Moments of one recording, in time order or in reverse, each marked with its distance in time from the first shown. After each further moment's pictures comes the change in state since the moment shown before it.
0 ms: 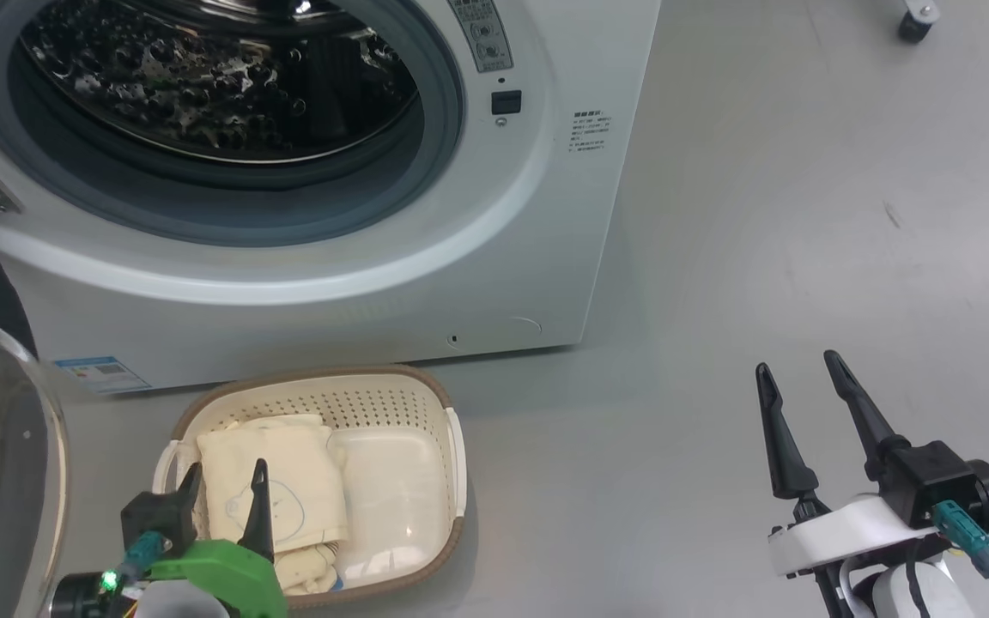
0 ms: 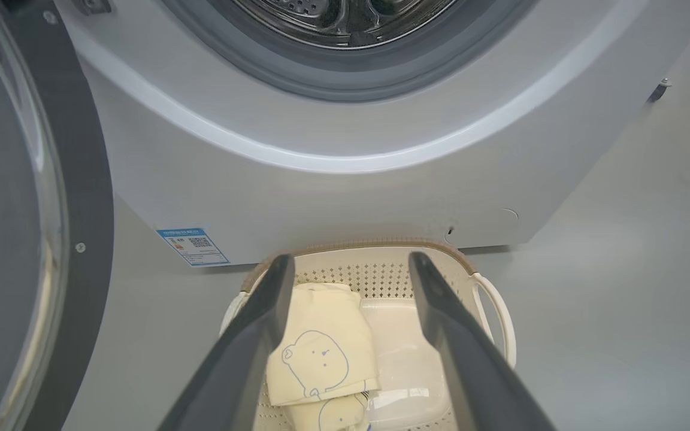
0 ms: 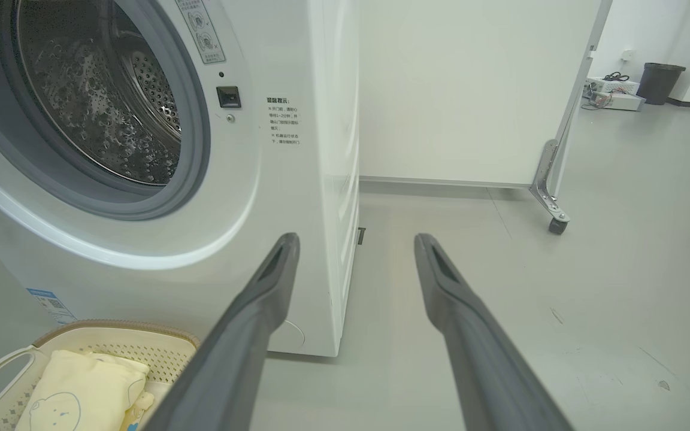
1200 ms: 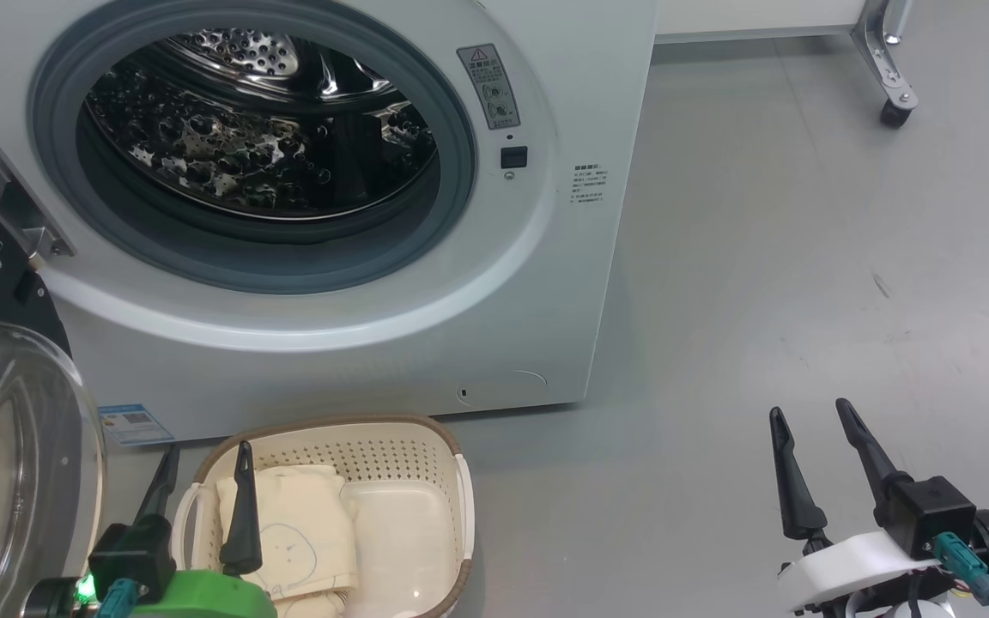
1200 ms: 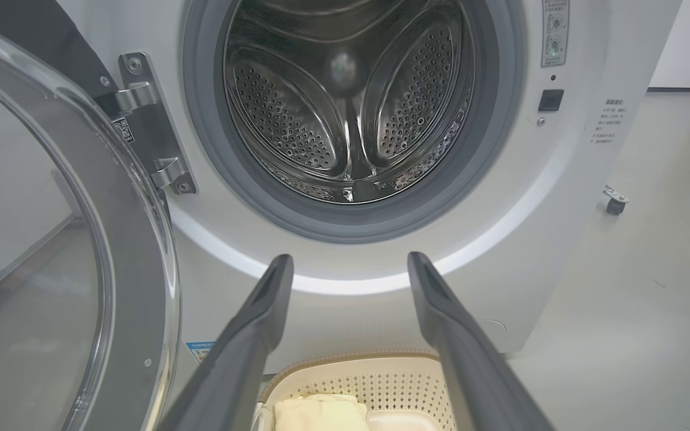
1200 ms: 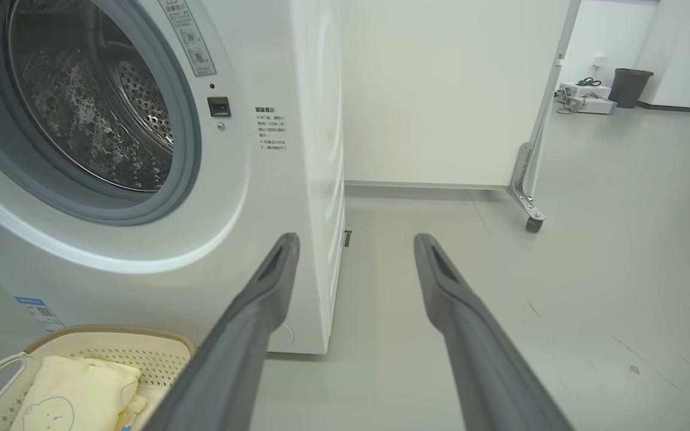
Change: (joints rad) left arm 0.109 0.006 0.028 -0.227 0.040 0.005 -0.100; right arm 0.053 0.001 -0.017 0.053 0.015 -0.022 0.000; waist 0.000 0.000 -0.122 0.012
